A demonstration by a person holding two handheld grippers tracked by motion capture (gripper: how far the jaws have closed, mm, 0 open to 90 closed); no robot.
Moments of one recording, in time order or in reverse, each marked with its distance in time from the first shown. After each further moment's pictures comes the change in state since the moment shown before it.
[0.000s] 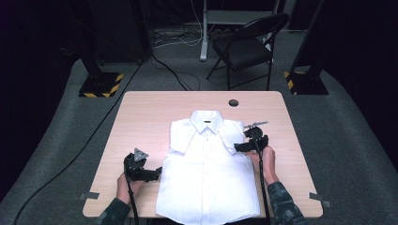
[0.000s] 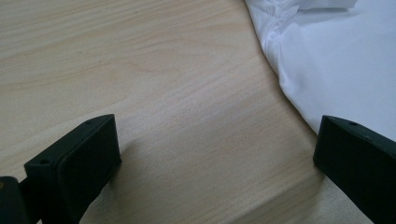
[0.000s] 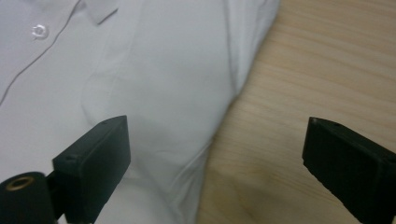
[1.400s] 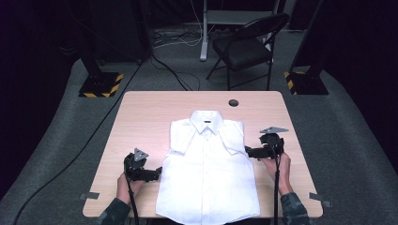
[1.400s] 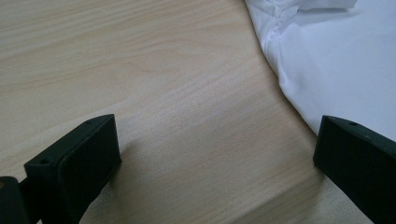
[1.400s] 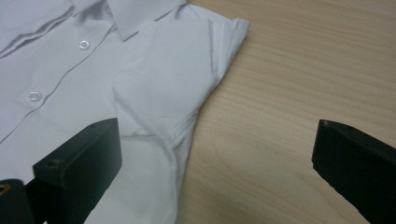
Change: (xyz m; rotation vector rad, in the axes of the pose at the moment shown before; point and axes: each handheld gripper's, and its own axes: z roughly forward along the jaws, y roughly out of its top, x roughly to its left) left arm 0.000 0.000 0.000 0.001 0.000 0.001; right arm -0.014 -0.030 -0.056 -0.158 0.028 -0.016
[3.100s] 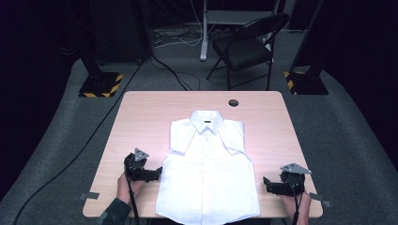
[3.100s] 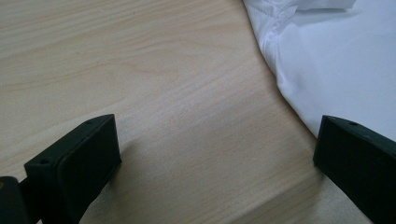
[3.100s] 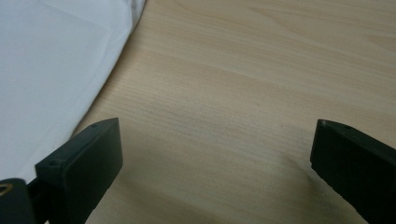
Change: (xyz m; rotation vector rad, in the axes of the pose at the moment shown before) left arm -0.001 0.000 0.000 0.001 0.000 0.001; right arm -0.013 -0.122 -0.042 -0.013 -0.101 0.040
